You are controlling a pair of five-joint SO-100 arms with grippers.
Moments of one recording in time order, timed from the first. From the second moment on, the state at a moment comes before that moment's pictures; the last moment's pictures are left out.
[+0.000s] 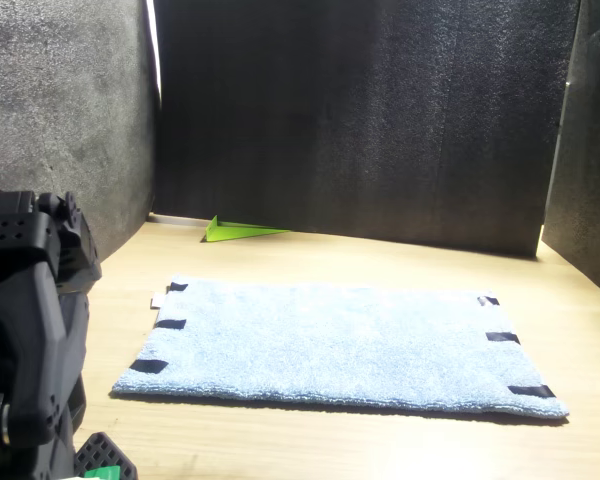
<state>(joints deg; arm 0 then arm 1) 83.8 181.1 155.2 85.8 83.2 77.2 180.2 158.1 79.6 86.6</state>
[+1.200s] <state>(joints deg) 83.4 127.1 135.6 72.4 79.4 78.8 155.9 154.2 69.4 85.3</state>
